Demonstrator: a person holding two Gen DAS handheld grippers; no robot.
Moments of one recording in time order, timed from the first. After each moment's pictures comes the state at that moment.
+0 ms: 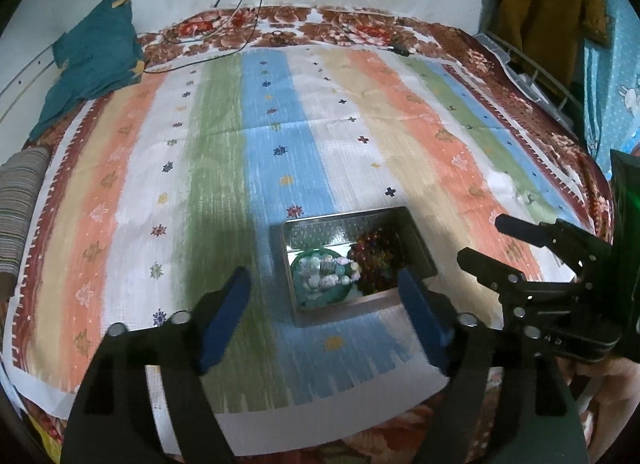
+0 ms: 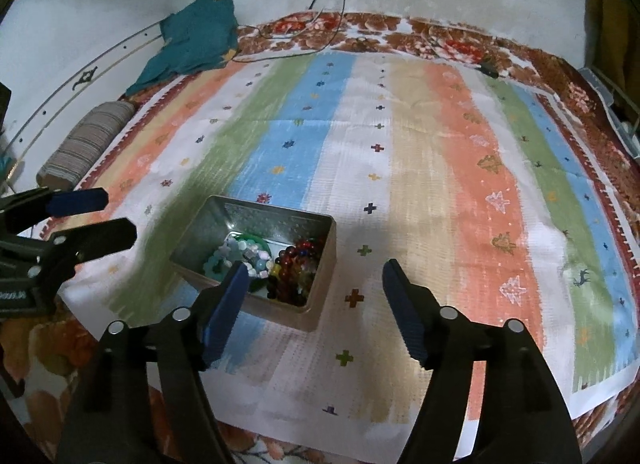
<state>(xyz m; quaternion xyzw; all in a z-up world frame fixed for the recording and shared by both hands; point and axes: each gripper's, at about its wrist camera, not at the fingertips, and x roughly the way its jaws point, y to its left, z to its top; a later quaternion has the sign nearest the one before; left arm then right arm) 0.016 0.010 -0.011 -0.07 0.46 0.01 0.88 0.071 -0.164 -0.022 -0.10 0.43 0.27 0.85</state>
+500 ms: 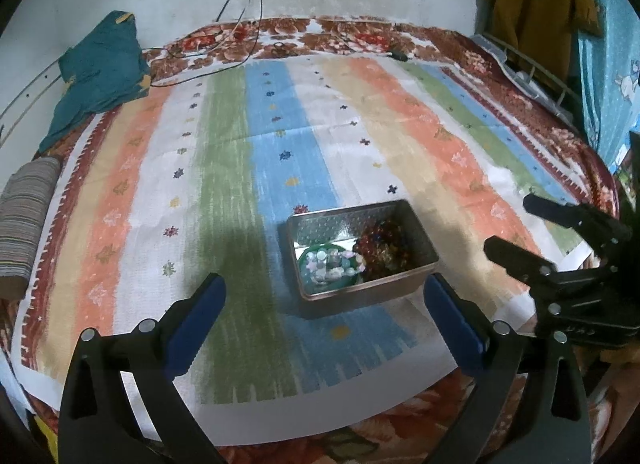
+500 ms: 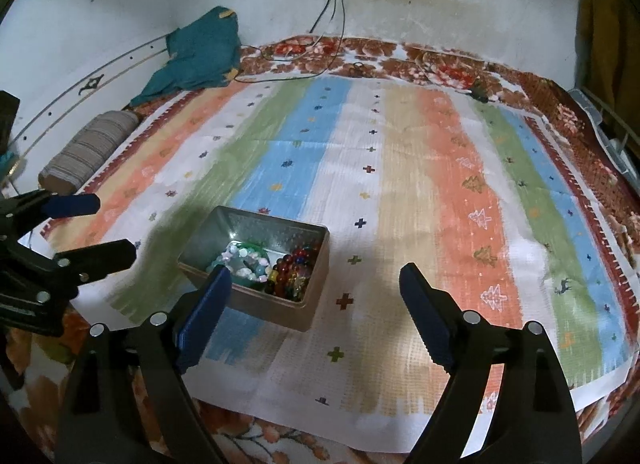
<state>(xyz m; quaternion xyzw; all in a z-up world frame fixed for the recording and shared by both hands) -0.001 0.003 -0.009 -0.04 0.45 0.02 0.89 0.052 -0.178 -0.006 -0.10 0.40 0.27 0.87</state>
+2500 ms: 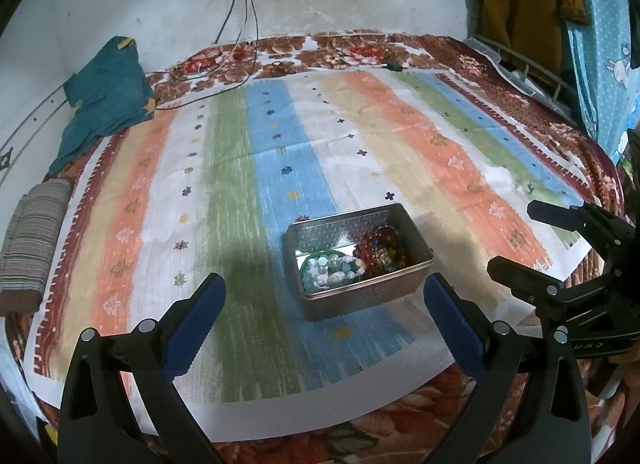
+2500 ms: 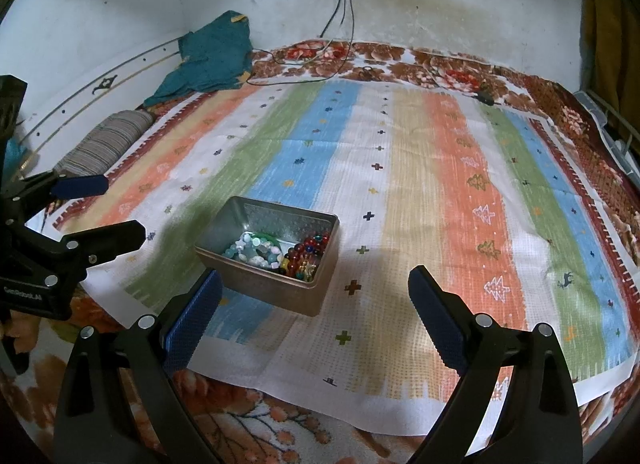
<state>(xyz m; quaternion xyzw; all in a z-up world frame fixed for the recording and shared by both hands) -0.018 -0.006 0.002 -0.02 0.42 0.02 0.91 0.032 -0.190 -0.003 -0.10 0.39 0.29 0.87</state>
